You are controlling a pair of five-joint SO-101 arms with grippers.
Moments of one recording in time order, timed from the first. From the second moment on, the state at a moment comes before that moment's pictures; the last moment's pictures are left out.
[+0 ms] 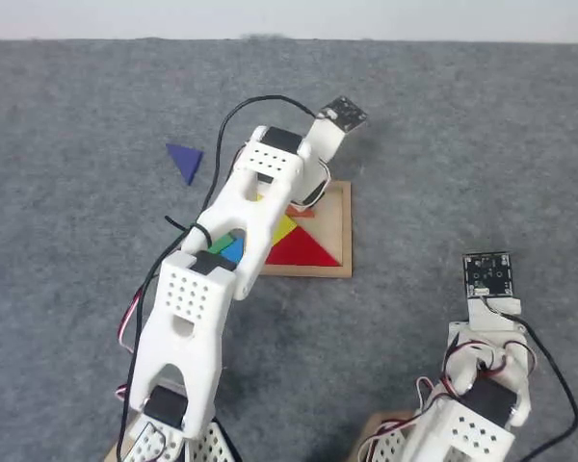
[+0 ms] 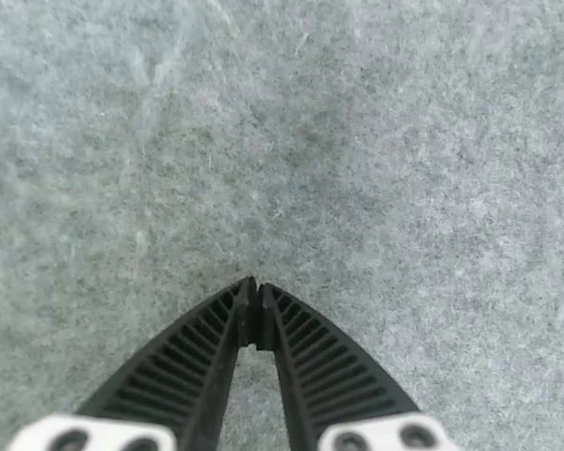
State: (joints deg) left arm 15.9 47.3 -29.8 73.2 -17.0; right arm 26.7 -103.1 95.4 67.3 31.0
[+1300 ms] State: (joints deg) left arm -13.8 12.3 6.5 79.6 -11.2; right arm 26.7 -103.1 95.4 67.3 31.0
